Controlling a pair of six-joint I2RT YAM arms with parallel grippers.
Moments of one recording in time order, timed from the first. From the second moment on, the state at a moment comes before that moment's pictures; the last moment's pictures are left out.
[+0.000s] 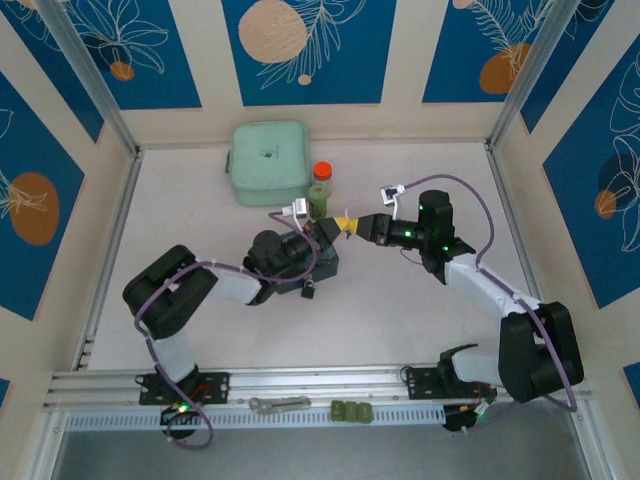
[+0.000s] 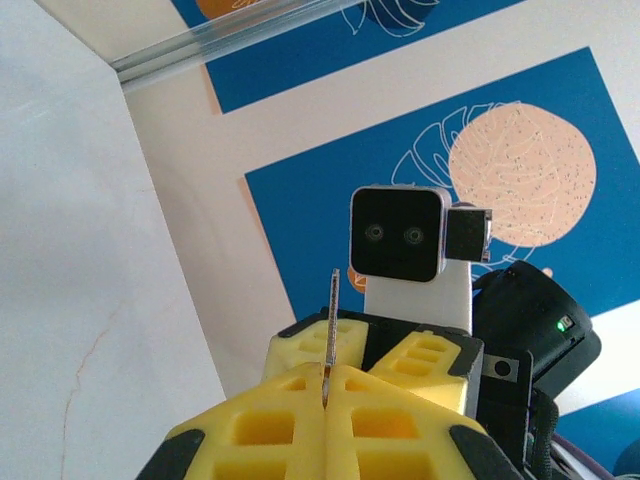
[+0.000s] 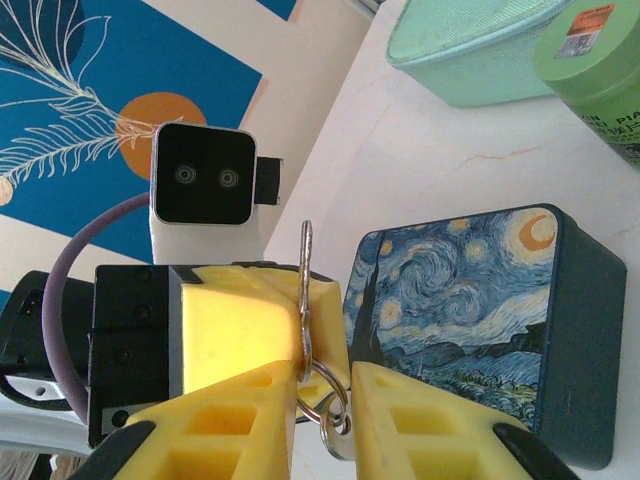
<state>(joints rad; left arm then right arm) -0.77 1.78 0.71 1.26 0.26 -1.30 0.27 1.26 0.70 0.19 -0.87 0.68</state>
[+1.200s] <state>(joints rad) -0.78 1.78 0.71 1.26 0.21 -1.39 0.27 1.33 0.70 0.27 -0.92 0.62</state>
